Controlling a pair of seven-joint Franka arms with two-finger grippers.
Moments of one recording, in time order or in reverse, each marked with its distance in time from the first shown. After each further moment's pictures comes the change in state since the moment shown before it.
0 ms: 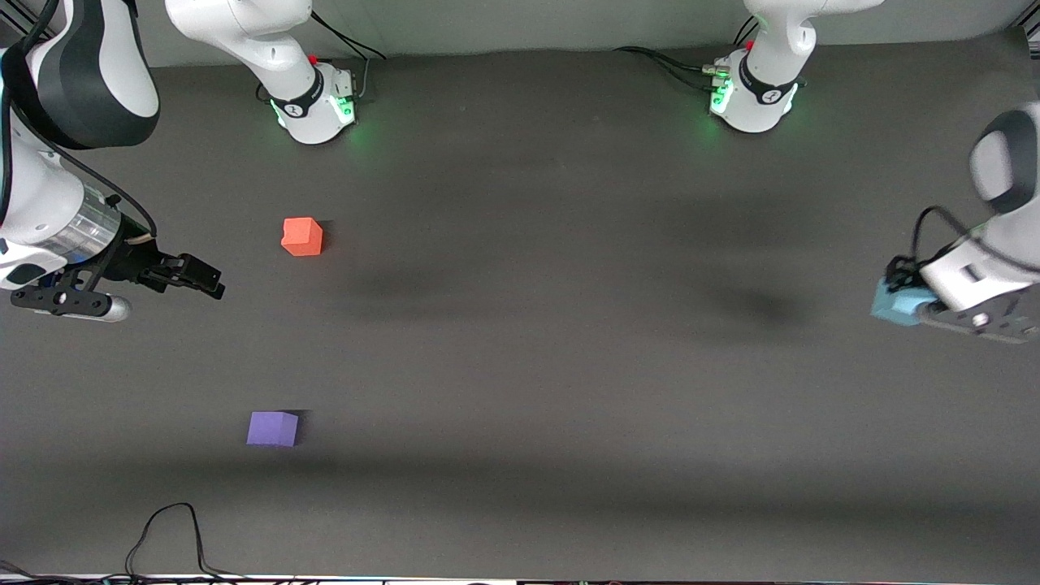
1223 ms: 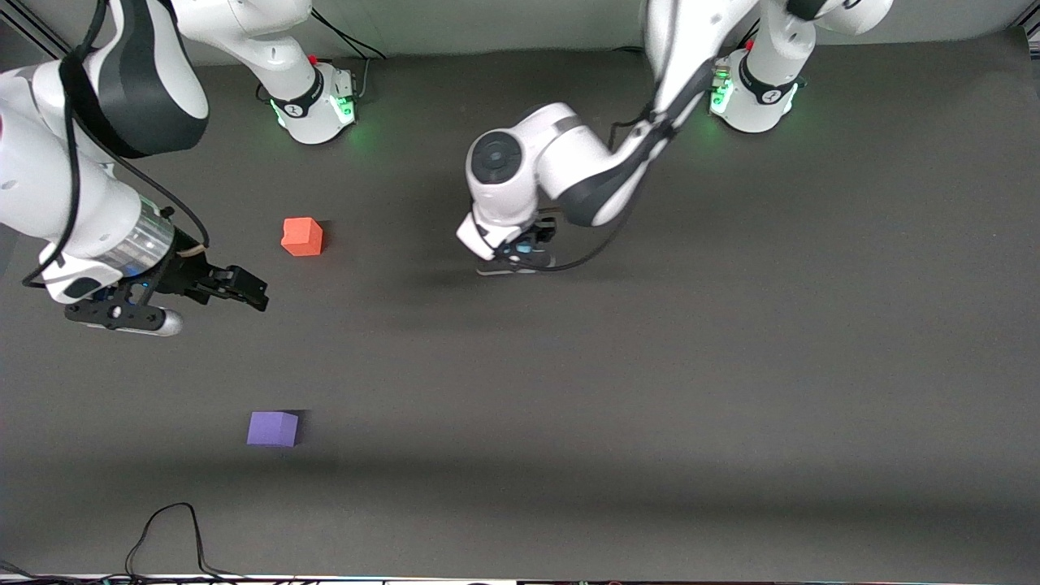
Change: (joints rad) left arm -0.777 0.578 -0.282 0.308 -0.030 0.265 -1.350; right arm 0.021 0.095 0.086 0.103 0.000 0.001 0.097
